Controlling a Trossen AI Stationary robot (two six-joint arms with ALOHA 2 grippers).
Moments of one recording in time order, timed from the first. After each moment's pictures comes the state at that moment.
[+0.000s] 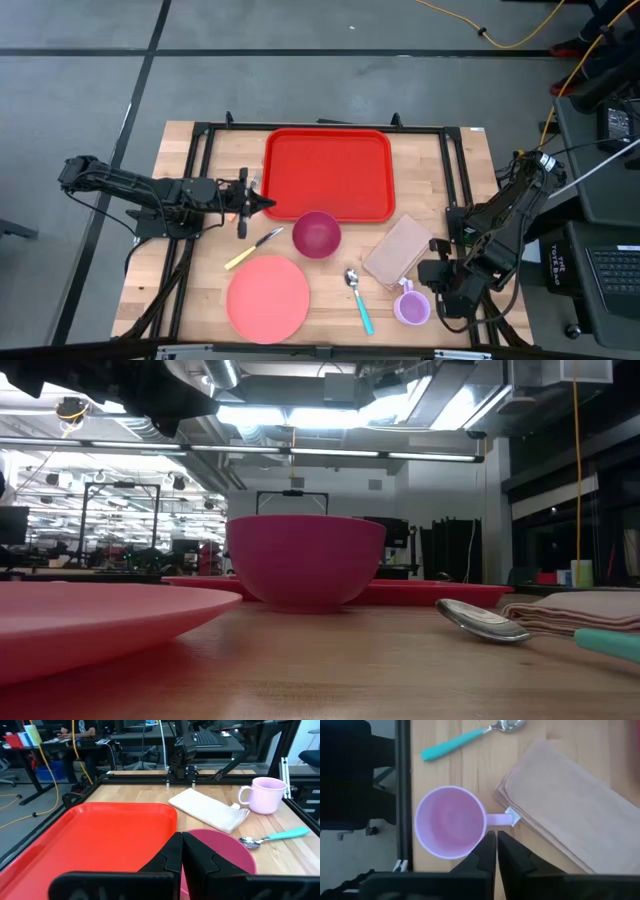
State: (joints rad) left arm -0.15 0.73 0.41 0.11 -0.26 -0.04; right arm 0.92 1.34 1.19 -1.09 0.22 0.95
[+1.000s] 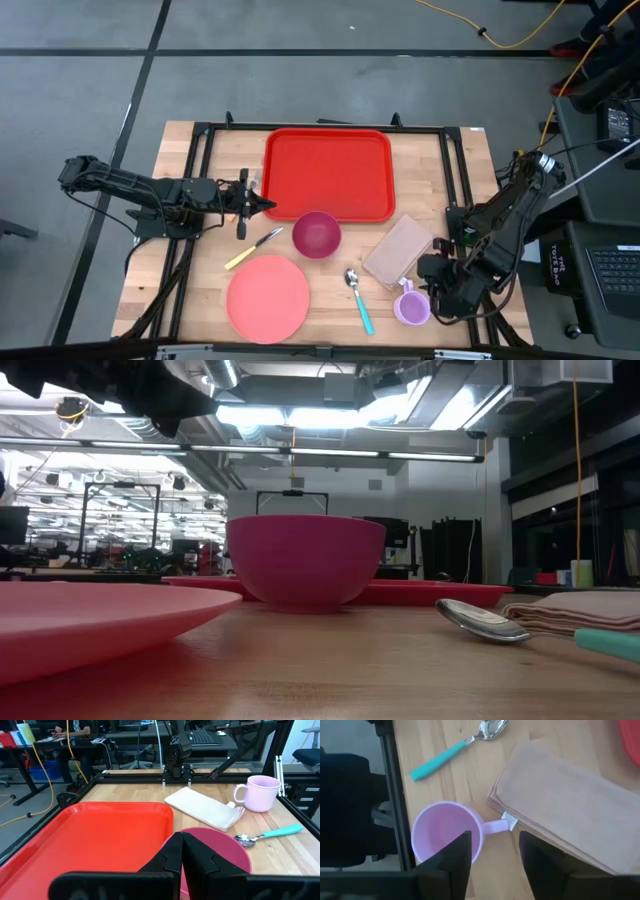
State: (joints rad) left arm -0.15 0.73 0.41 0.11 -0.24 -0.04; right arm 0.94 1.36 1.19 -1.09 0.29 1.12
